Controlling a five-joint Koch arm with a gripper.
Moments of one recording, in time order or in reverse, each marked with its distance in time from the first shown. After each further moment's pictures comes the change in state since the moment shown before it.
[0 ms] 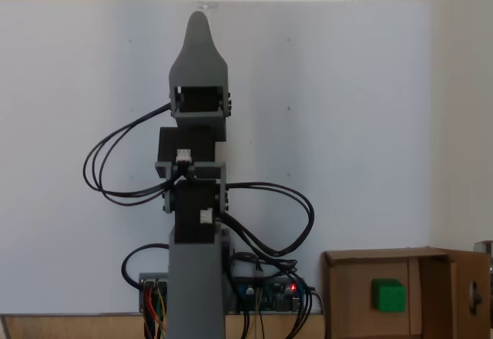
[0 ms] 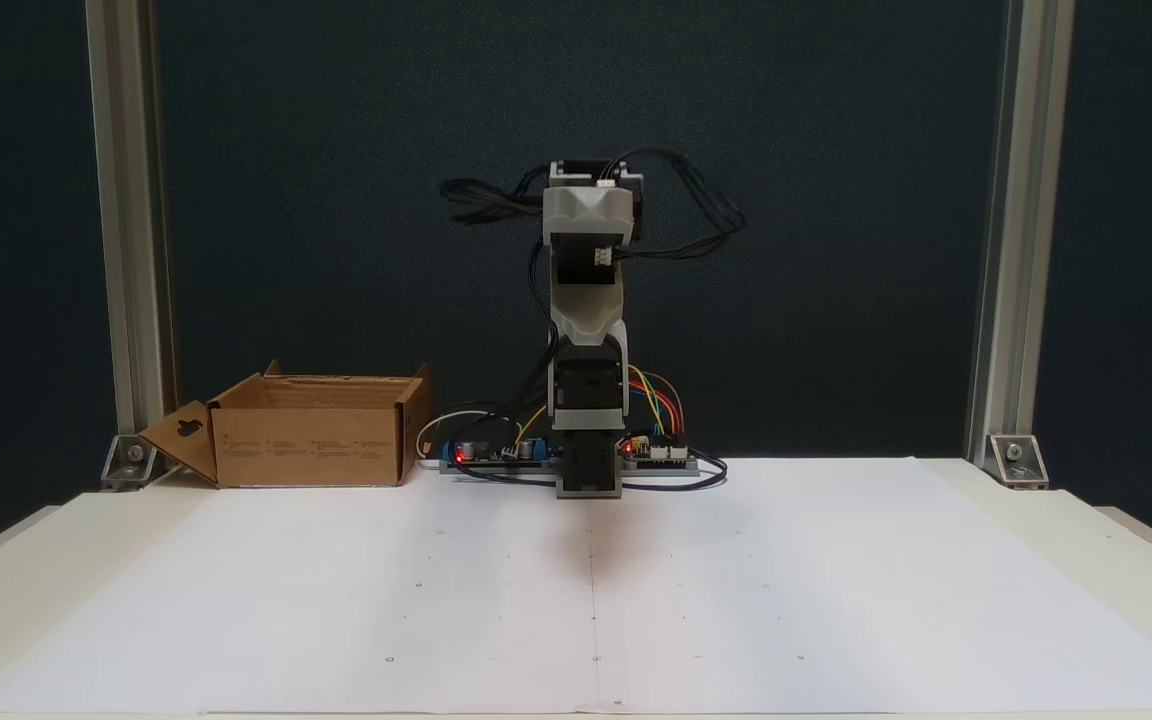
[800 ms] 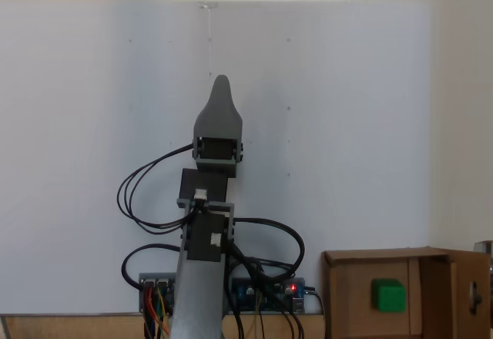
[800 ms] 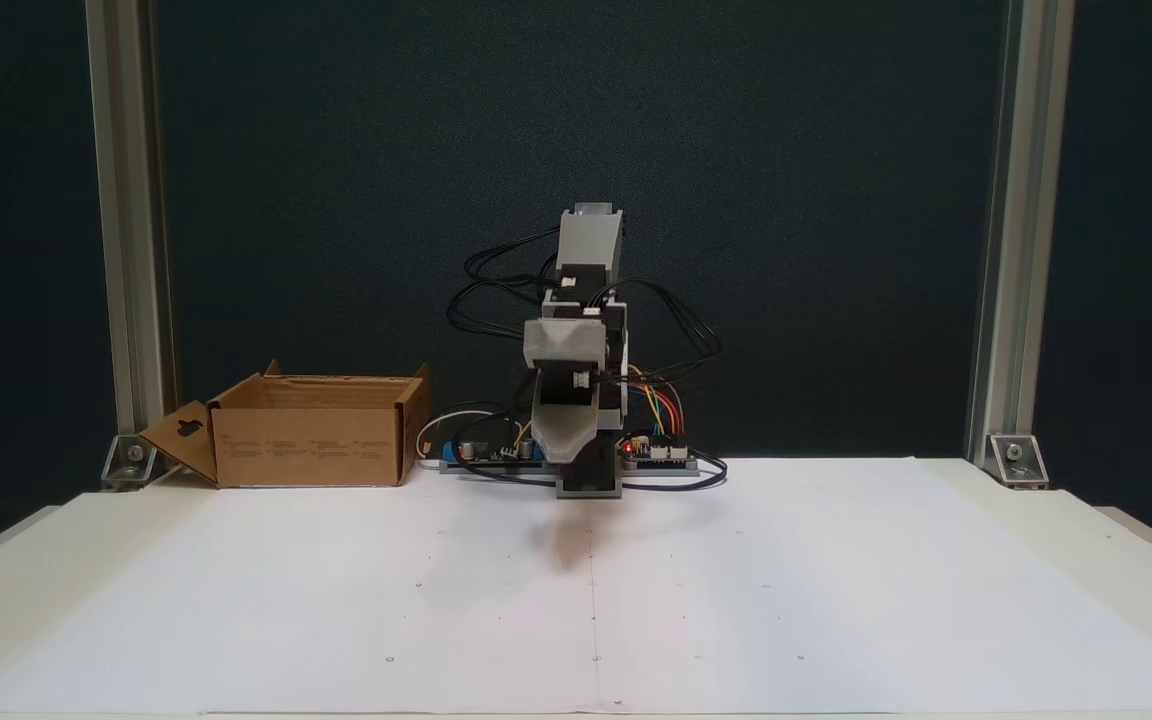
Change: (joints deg) arm 4.8 13.6 41.0 -34.1 -0.1
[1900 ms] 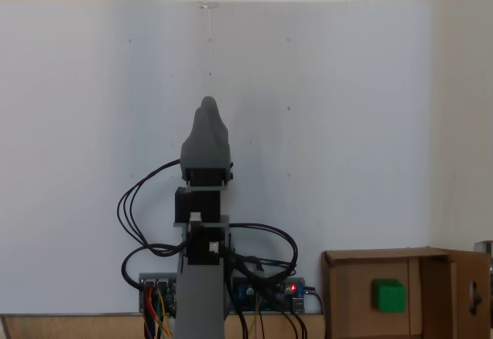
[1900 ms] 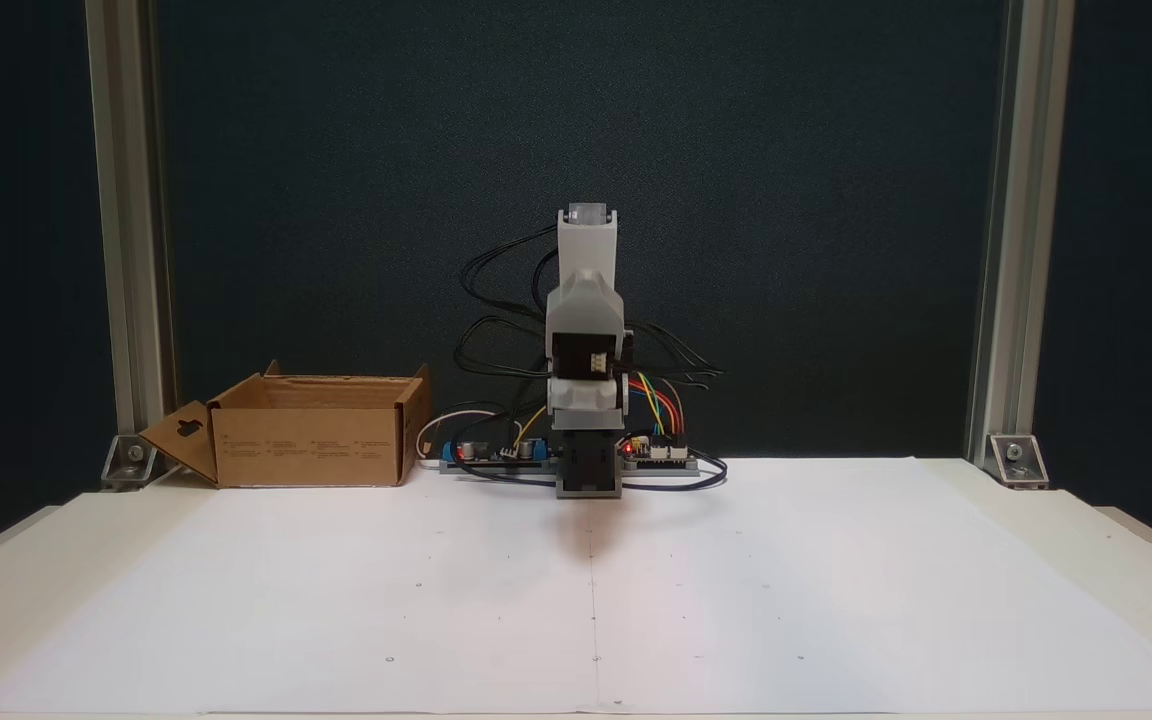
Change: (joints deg) arm -4.0 0.5 16.3 -43.1 0.0
